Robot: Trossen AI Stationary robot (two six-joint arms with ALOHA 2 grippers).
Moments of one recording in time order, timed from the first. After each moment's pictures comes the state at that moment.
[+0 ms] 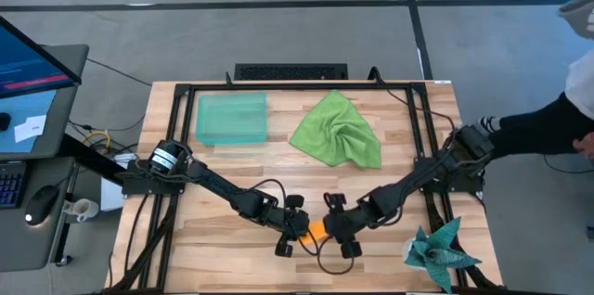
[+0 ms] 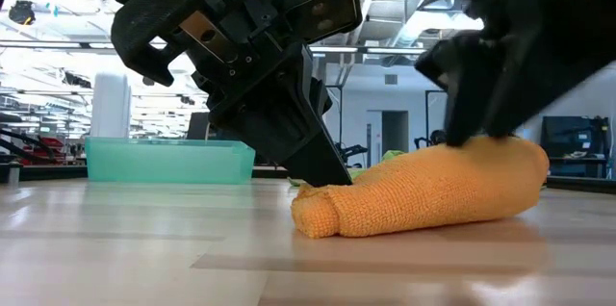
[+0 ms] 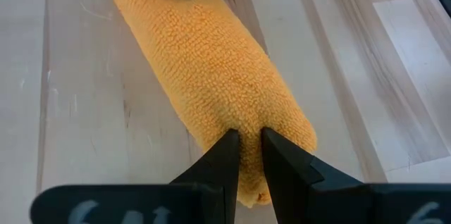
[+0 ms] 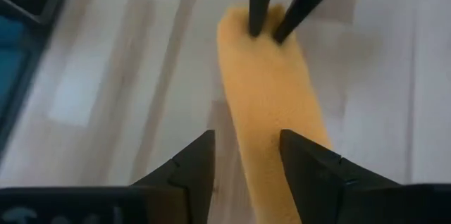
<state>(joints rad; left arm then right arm) -0.40 2.03 1.20 -0.02 -0.06 -0.19 0.53 1.75 1.00 -0.23 0.08 0.26</state>
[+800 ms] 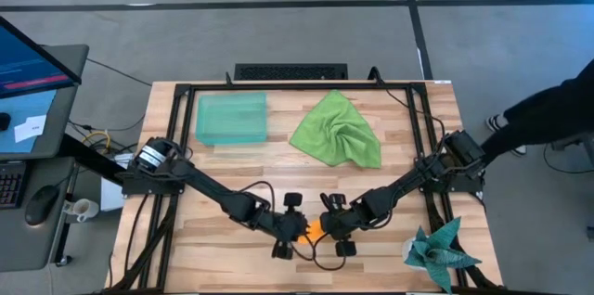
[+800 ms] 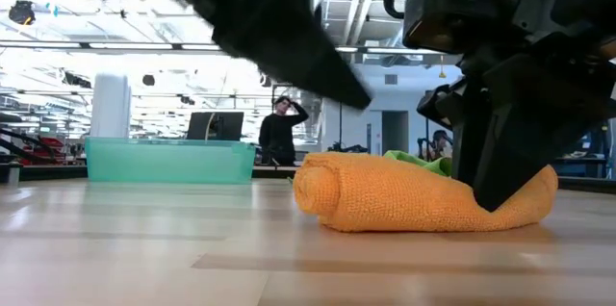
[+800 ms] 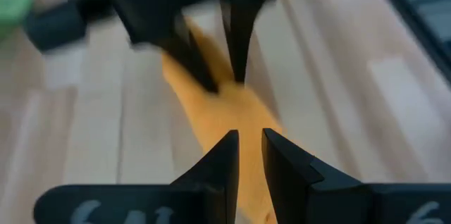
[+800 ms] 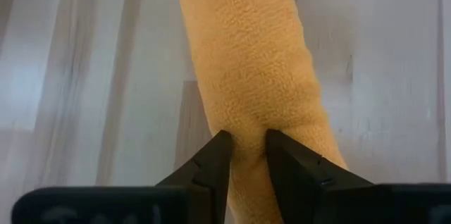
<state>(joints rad) -0.45 1.94 1.20 0.02 -0.27 -0.15 0.52 1.88 1.00 -0.25 0.06 0.36</state>
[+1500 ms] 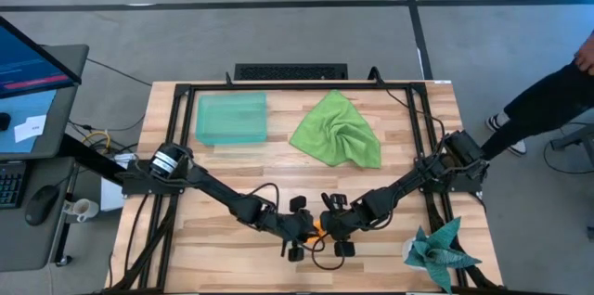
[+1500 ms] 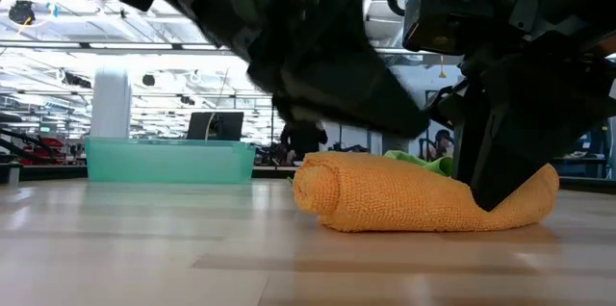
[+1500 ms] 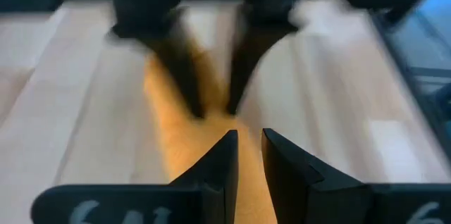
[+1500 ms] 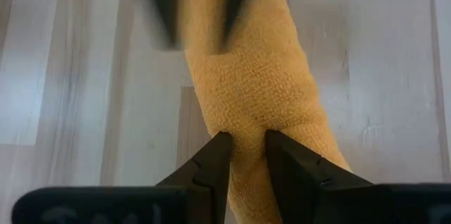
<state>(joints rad) -0.44 2.04 1.19 0.25 -0.24 -0.34 0.51 1.88 1.00 -0.24 0.08 0.42</state>
